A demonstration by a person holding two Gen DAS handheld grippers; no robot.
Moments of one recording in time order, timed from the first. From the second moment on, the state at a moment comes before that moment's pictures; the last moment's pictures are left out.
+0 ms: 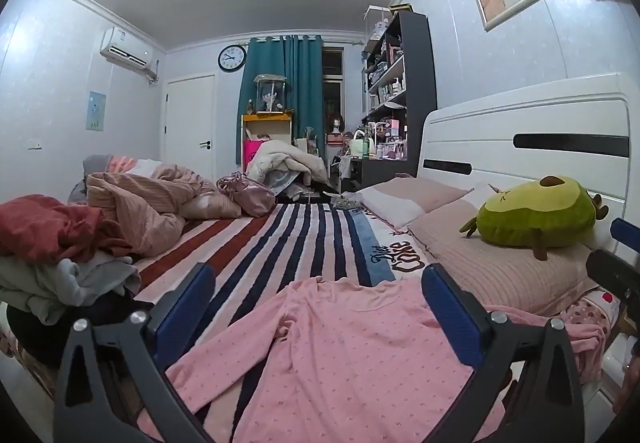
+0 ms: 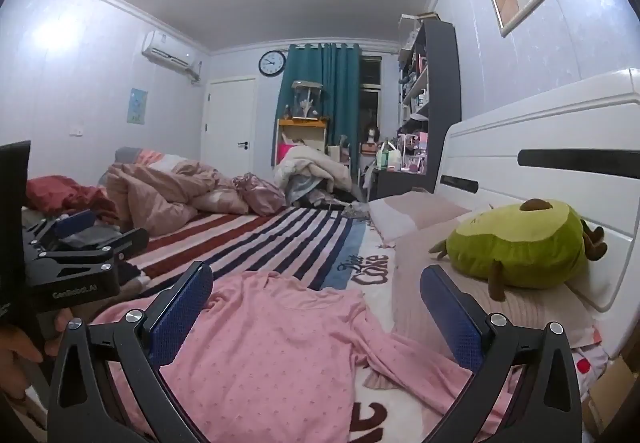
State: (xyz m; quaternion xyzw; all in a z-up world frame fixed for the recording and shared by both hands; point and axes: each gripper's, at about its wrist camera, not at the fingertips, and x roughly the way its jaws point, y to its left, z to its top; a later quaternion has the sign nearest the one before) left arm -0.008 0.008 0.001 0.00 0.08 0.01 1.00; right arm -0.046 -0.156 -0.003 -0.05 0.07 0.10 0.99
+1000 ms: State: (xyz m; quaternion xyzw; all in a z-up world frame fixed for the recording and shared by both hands) left arm -0.025 -0.001 0.002 0.00 0.08 -0.01 1.00; right arm -0.062 -0.175 -0.003 -0.04 0.07 0.08 0.99
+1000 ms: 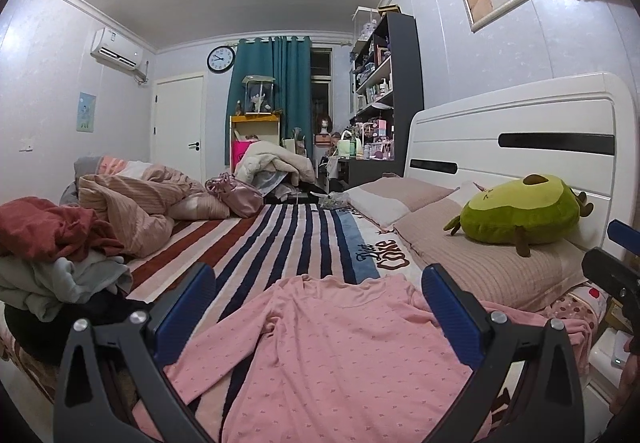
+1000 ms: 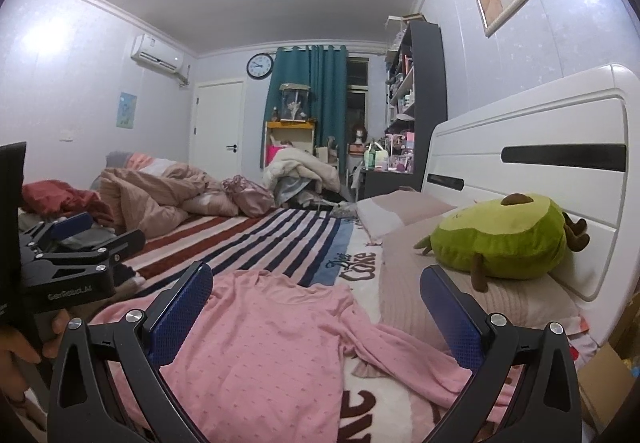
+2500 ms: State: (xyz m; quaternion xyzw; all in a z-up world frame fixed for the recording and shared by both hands) left arm 0.003 0.060 -0.036 -0.03 0.15 0.02 0.99; right arm -0.010 -0.151 -0.048 0.01 0.12 0.15 0.98
